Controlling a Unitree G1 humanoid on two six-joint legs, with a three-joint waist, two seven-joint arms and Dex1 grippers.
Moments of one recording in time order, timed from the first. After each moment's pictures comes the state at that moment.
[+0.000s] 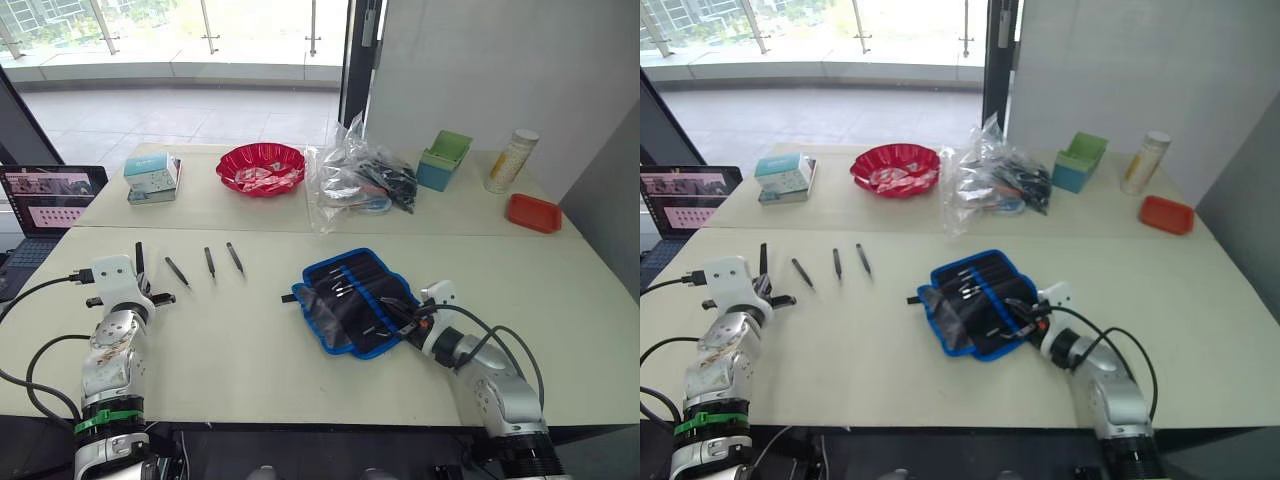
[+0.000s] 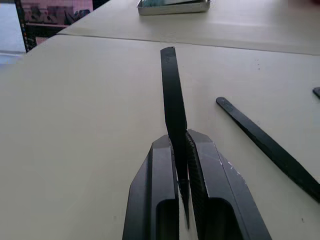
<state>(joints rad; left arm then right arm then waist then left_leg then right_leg) -0.37 0.44 0.40 0.18 -0.20 0.37 -0.05 -0.22 -0.30 -0.04 0.01 0.34 0.29 0.64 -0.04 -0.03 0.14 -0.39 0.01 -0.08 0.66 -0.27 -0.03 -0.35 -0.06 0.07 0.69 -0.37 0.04</state>
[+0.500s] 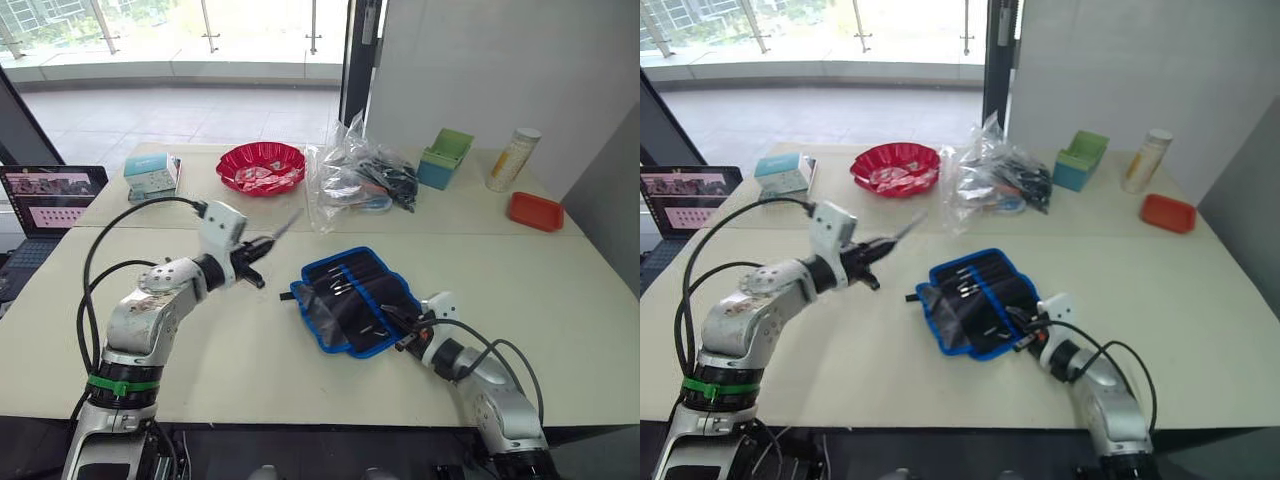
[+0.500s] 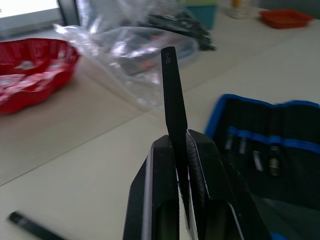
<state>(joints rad) -0.55 0.59 -0.05 -0.18 -0.43 0.74 -0.67 -0.13 -0.30 -0.02 -0.03 0.31 0.23 0.63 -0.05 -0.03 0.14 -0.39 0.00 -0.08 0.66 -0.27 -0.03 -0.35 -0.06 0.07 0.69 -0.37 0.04</state>
